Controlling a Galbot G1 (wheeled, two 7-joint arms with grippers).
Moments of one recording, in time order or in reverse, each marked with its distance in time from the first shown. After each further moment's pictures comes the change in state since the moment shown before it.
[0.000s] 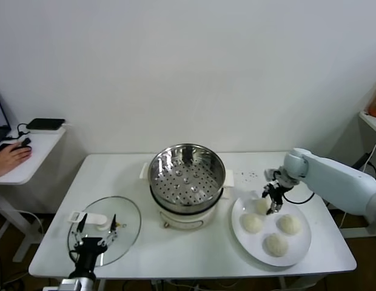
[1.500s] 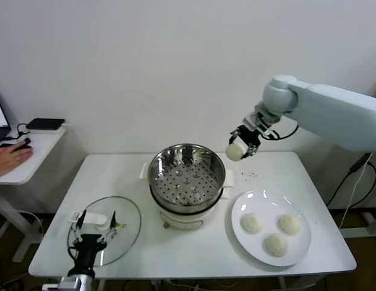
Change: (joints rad) left arm -0.013 -0.002 -0.004 -0.019 0.039 0.003 0.000; right arm 0.577 0.174 -0.208 0.236 0.013 0.314 -0.049
